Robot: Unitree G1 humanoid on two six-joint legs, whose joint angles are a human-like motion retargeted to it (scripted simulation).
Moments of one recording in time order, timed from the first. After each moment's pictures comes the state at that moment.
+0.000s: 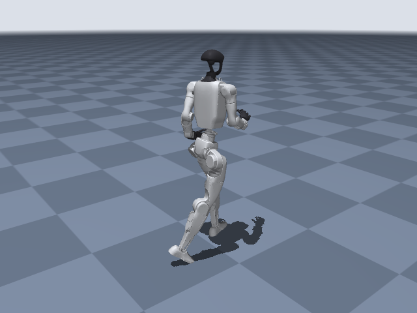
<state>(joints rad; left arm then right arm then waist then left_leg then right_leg) 0.43 -0.03 0.28 0.64 -0.21 -0.71 -0.61 -0.13 -0.12 0.29 0.30 -0.83 -0.56 -0.38 0.16 -0.14 -0.14 -0.63 0.06 0.45 0.46 -0.14 0.00 0.05 -0.02 -0.22 0.19 0.15 0.15</state>
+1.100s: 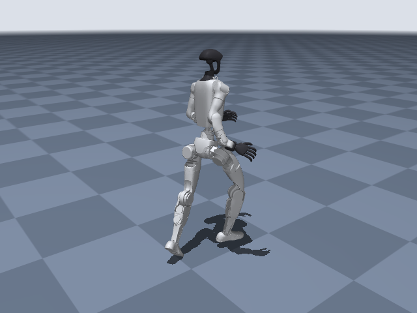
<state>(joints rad) 0.11 0.31 -0.01 0.30 0.25 -0.83 -0.09 0.43 -0.14 -0.17 0.81 -0.26 -0.68 -0.58 -0.34 0.01 -0.20 -0.01 -0.03 0.14 0.21 0.28 -0.11 -0.71 -0.22 -0.46 0.67 -0.21 0.08</state>
